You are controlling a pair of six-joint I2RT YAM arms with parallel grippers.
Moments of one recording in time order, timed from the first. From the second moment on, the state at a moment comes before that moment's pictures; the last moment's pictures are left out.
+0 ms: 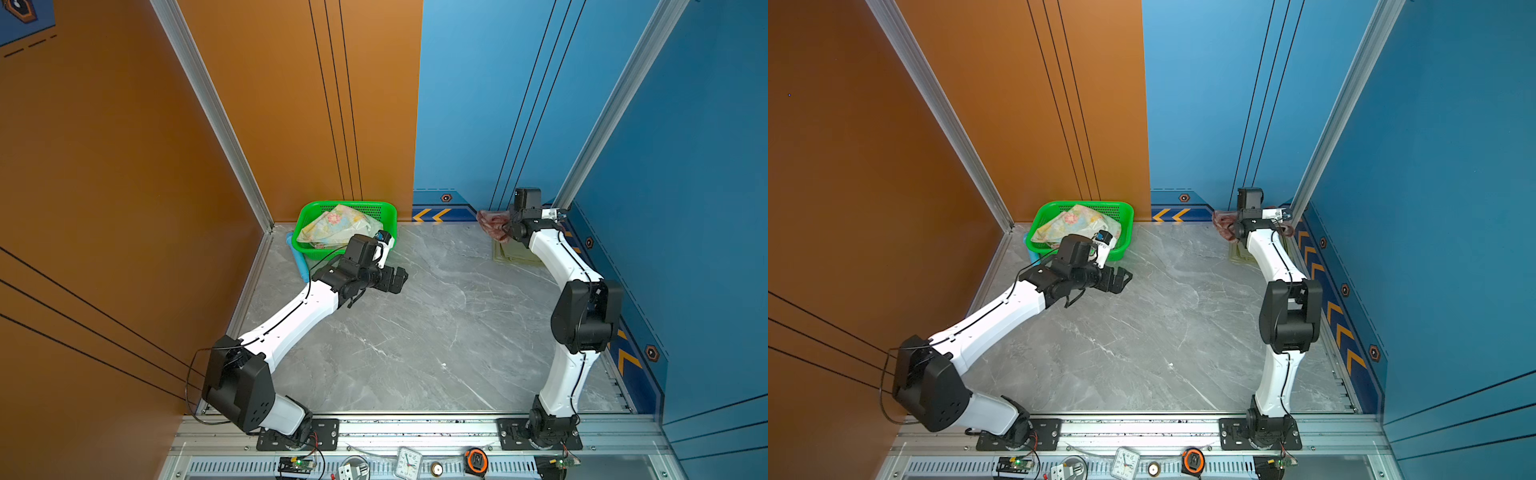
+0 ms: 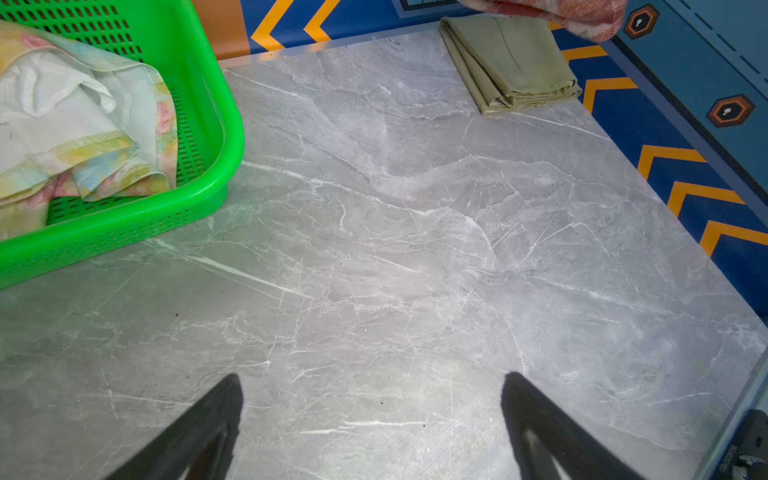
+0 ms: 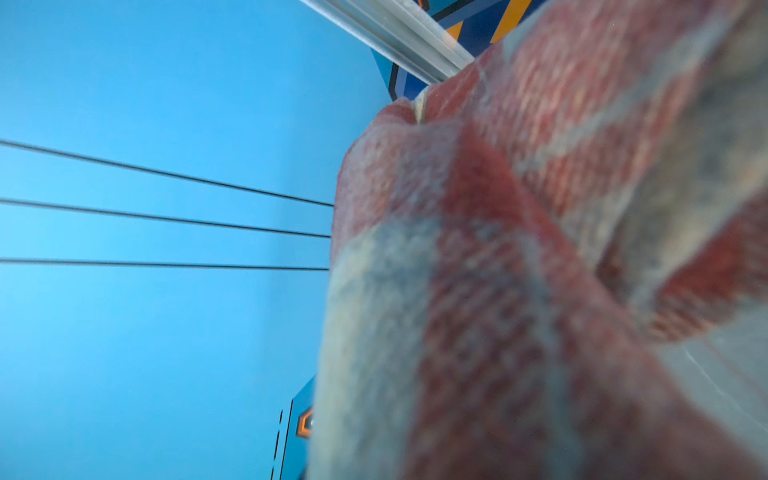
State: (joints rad) left arm -0.50 1.48 1.22 -0.44 0.16 -0.17; right arm 0.02 2.01 1.79 -0.34 0.40 1.41
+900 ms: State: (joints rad) left arm -0.43 1.57 1.23 -0.39 0.24 -0.19; right arm -0.07 2.41 2.03 -0.38 0.40 1.49
